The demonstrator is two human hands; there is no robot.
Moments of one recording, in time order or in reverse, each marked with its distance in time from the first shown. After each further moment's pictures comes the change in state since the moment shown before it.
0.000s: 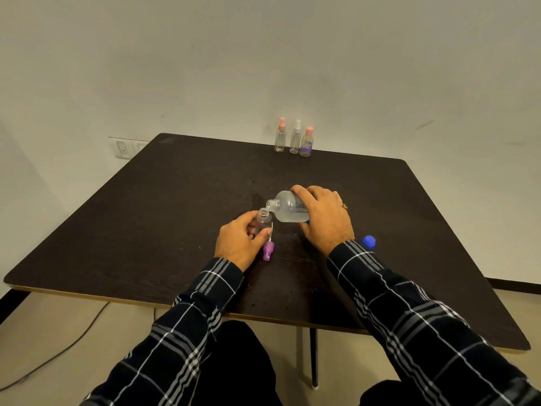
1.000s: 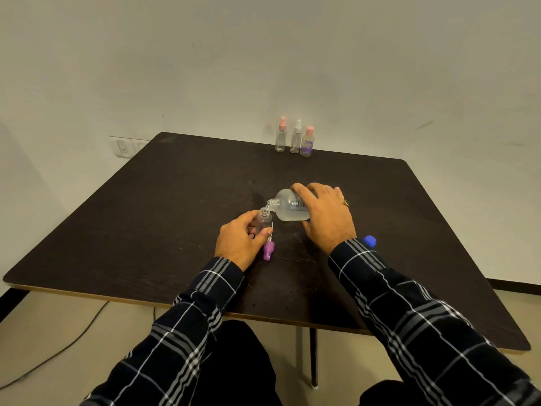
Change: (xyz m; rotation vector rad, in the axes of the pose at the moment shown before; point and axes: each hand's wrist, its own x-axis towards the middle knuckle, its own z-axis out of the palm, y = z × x) left_hand 0.001 -0.002 0.001 -0.018 -0.002 0.000; right_hand 0.003 0.001 -0.001 -0.070 0.030 -0.029
